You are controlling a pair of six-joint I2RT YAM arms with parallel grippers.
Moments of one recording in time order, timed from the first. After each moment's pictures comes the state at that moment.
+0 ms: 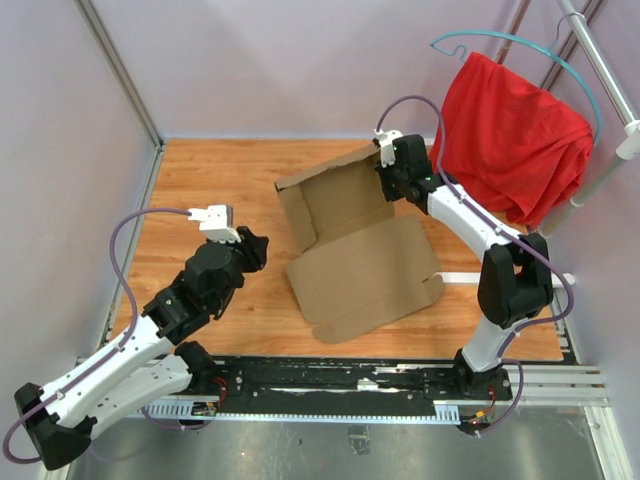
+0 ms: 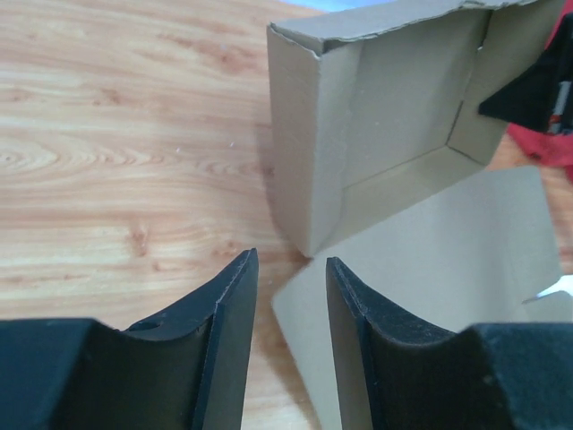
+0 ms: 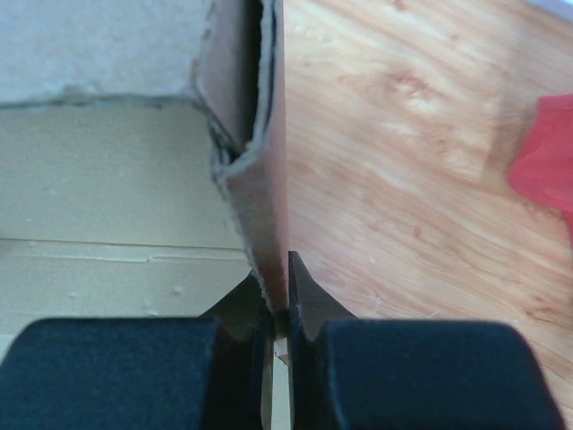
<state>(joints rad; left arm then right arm) -0.77 0.68 0.64 -0.20 -0.54 -0.49 0.38 1.72 1.40 -0.33 0.04 -0.07</state>
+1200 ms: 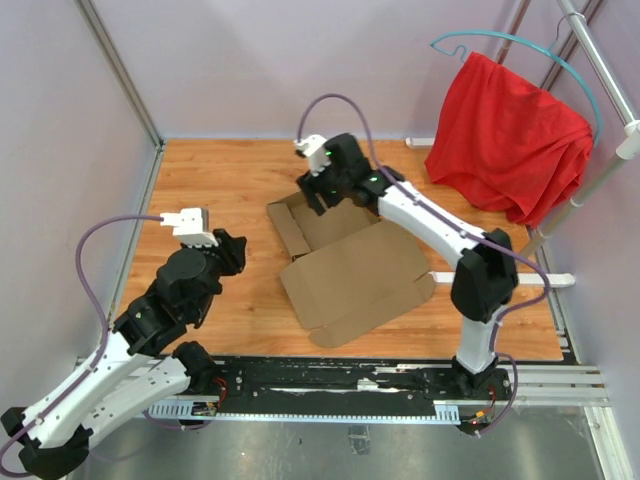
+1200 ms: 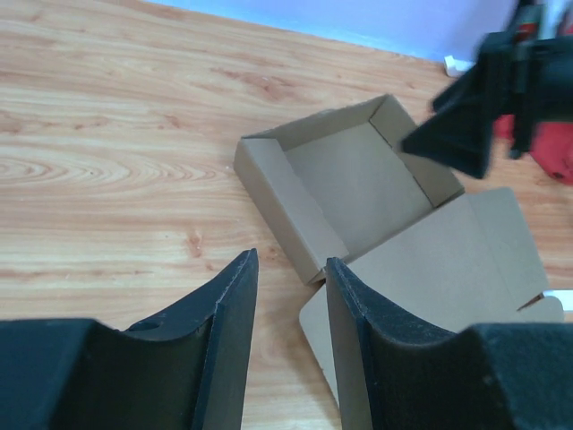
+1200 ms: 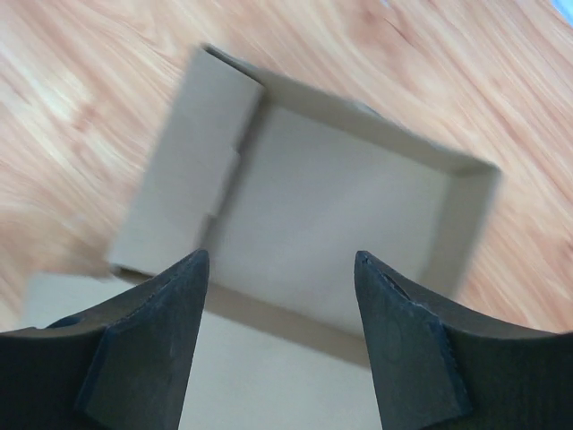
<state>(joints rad) -0.77 0.57 0.74 -0.41 -0.61 -0.43 0.65 1.82 1.66 -0.50 -0.08 -0.16</state>
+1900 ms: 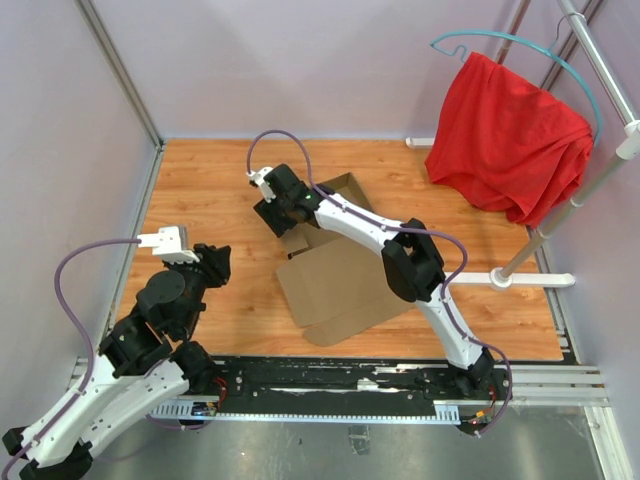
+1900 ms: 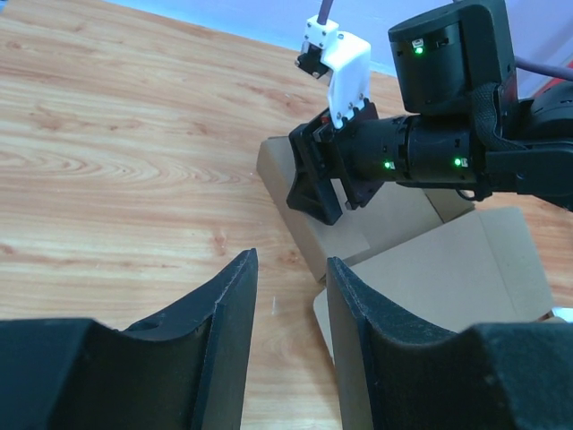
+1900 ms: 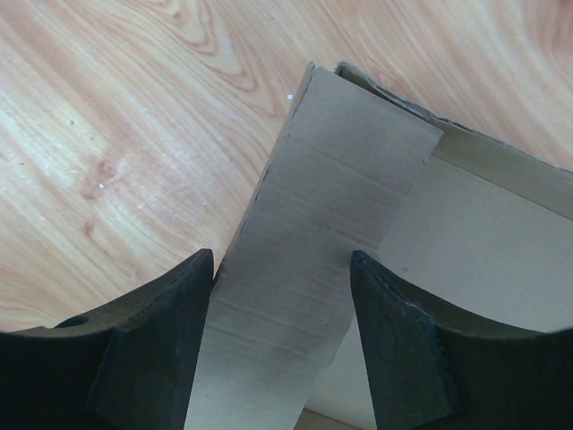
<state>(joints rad) -0.77 0.35 0.66 -0.46 -0.68 -0.43 0.85 2.34 2.07 -0.53 0.02 -0.04</state>
